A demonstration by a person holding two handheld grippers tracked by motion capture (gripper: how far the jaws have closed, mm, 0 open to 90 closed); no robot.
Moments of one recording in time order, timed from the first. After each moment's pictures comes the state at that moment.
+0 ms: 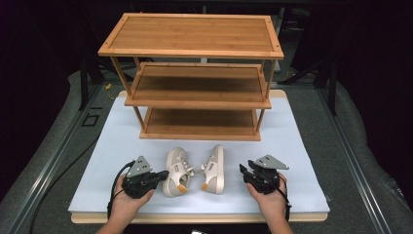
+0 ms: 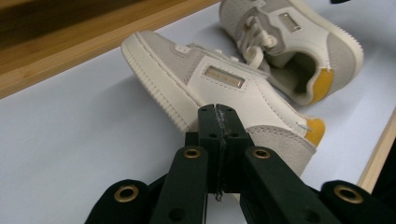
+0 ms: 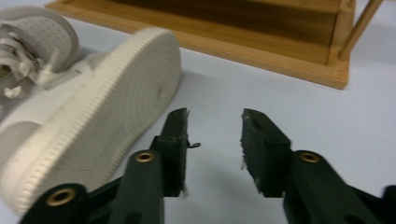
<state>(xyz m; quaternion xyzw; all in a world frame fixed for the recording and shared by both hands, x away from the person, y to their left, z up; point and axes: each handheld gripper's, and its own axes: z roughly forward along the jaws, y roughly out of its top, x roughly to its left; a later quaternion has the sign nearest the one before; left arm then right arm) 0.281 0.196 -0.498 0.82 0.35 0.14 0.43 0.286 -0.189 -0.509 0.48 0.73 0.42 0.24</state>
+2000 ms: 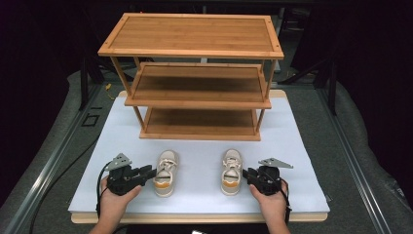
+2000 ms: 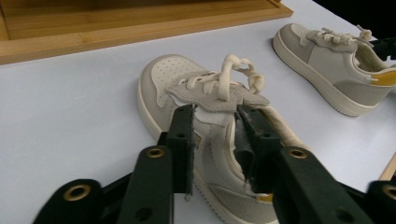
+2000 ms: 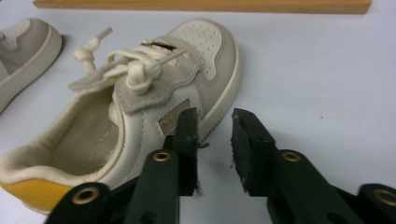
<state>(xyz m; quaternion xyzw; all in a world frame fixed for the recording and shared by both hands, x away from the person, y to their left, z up) 0.287 0.234 -0.504 0.76 0.44 0.11 0.47 0.290 -0.202 -0.527 0.55 0.71 0.41 0.15</state>
